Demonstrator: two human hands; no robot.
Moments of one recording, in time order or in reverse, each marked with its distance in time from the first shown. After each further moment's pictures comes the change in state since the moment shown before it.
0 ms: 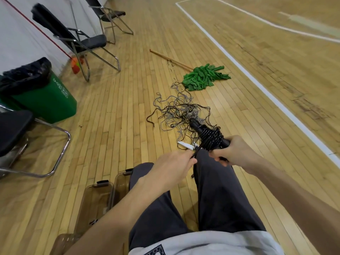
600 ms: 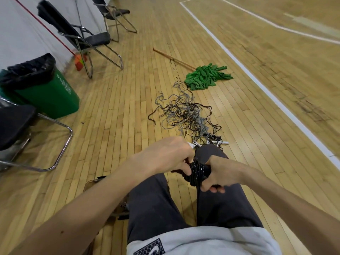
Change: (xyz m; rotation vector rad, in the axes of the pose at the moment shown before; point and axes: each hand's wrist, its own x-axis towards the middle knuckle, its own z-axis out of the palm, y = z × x) left_hand -0.002 0.003 -0.053 0.179 -0.224 0.253; right_hand -0.019 0.002 0.034 -0.489 -0.546 0.135
